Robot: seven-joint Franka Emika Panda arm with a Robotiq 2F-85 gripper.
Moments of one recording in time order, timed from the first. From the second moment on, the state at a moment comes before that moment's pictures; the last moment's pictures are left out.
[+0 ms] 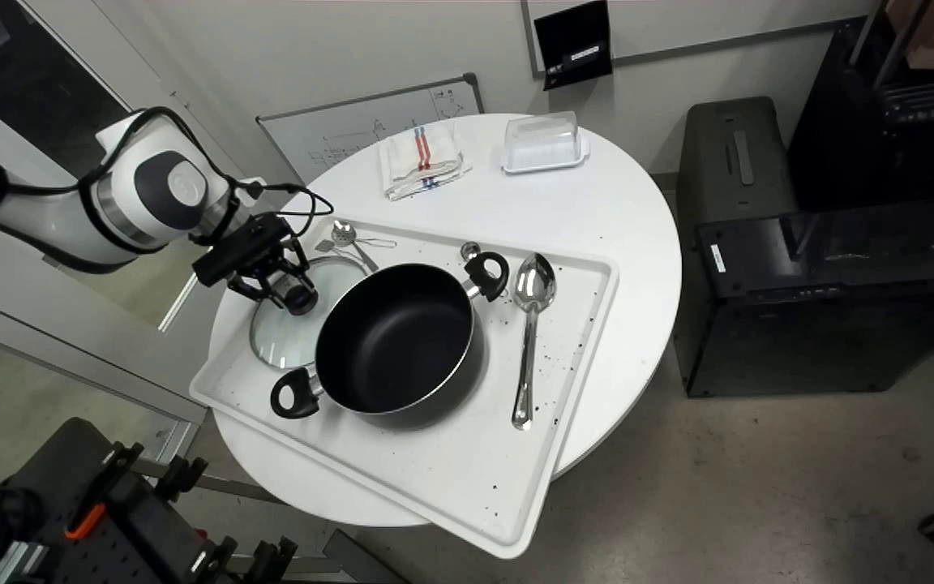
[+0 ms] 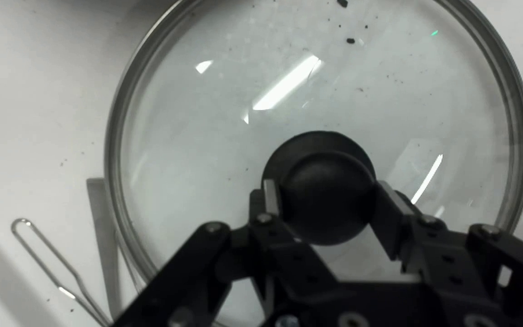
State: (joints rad) arm 0.25 0.84 0.09 -1.99 -0.47 2.70 -0.35
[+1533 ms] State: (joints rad) arm 0.05 0.39 0.18 -2.27 -0.35 2.54 -0.53
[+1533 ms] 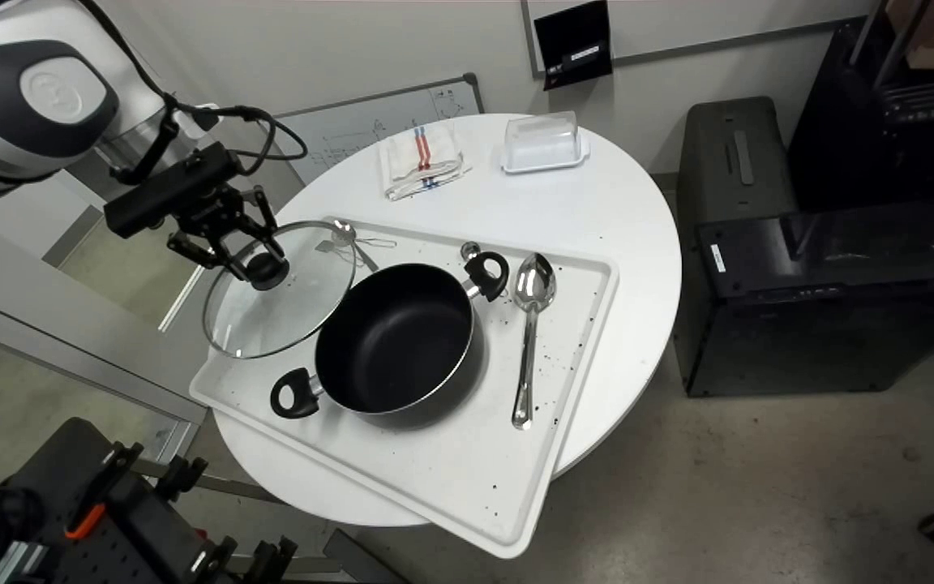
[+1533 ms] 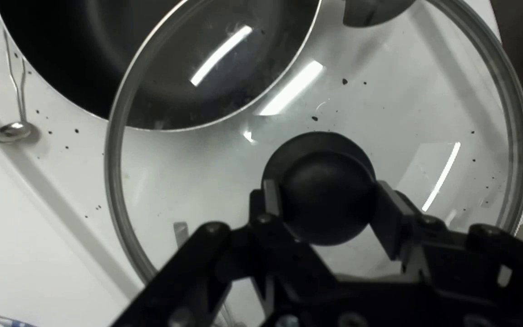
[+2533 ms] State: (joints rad) arm -0.11 0.32 0.02 -2.36 -0.31 2.61 -0.59
